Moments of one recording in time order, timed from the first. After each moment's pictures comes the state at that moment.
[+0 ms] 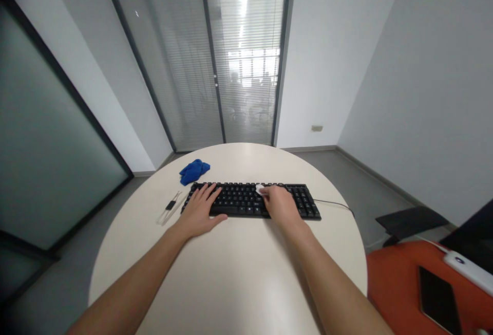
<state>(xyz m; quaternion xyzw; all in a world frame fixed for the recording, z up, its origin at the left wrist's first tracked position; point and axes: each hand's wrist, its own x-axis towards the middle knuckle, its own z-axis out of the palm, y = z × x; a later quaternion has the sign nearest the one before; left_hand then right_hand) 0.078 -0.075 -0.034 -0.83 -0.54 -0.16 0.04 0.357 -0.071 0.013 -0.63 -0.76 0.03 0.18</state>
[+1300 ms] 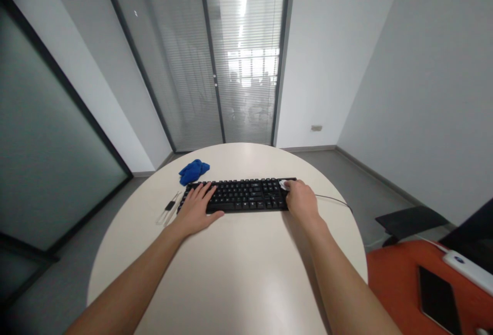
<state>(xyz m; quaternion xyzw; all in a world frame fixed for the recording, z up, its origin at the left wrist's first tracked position) 0.071 -0.067 -0.039 -0.81 -0.56 -0.16 0.05 0.405 -0.057 0.004 -0.74 -0.66 -0.03 0.15</state>
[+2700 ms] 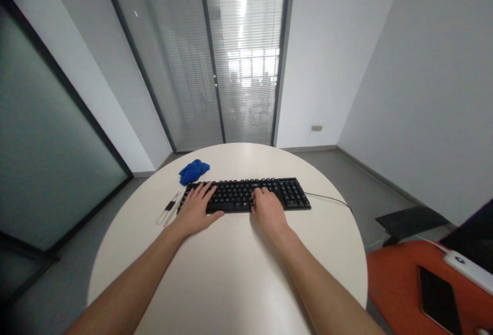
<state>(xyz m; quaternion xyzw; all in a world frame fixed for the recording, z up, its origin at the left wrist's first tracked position) 0.071 -0.068 -0.037 -0.81 -0.57 -0.15 0.05 0.322 -0.088 0.006 -0.62 -0.76 0.03 0.19</state>
